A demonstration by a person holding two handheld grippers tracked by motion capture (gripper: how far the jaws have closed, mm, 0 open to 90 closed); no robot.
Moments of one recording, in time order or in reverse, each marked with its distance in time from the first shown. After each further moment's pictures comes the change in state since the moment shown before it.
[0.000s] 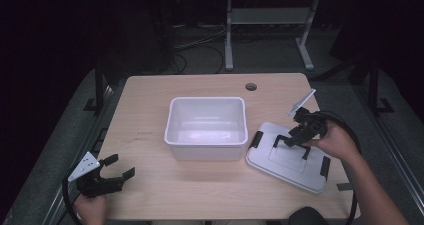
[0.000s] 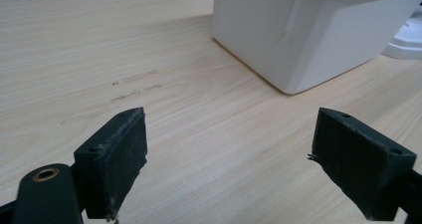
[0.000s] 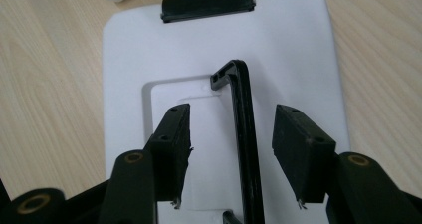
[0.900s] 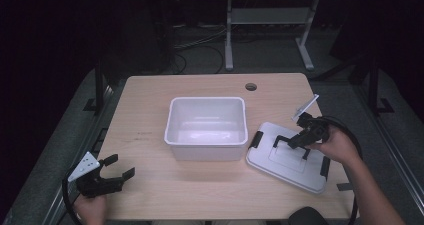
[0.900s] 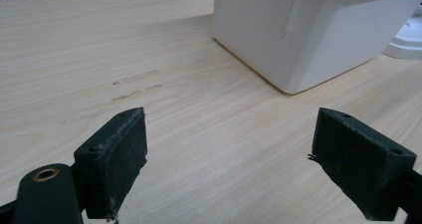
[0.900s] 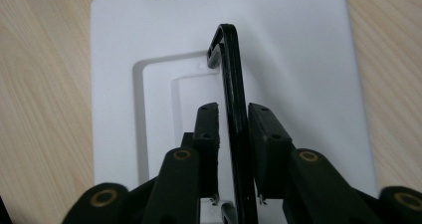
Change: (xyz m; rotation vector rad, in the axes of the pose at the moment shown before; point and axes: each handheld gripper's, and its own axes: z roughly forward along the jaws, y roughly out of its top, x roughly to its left) left arm 0.000 0.000 0.000 0.002 0.003 0.002; right arm -0.007 -0.018 0.012 0.001 0.029 0.016
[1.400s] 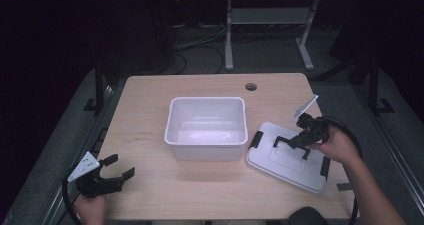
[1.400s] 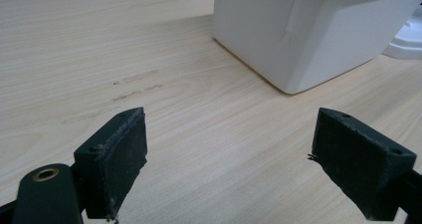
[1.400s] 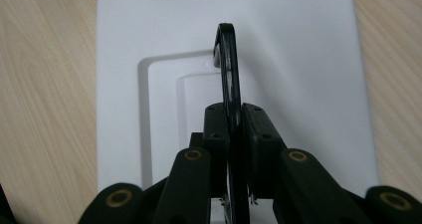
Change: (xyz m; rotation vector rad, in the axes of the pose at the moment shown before) left arm 0.000 0.000 0.000 0.000 -0.001 -0.001; right arm 0.002 0.000 0.000 0.005 0.009 -0.021
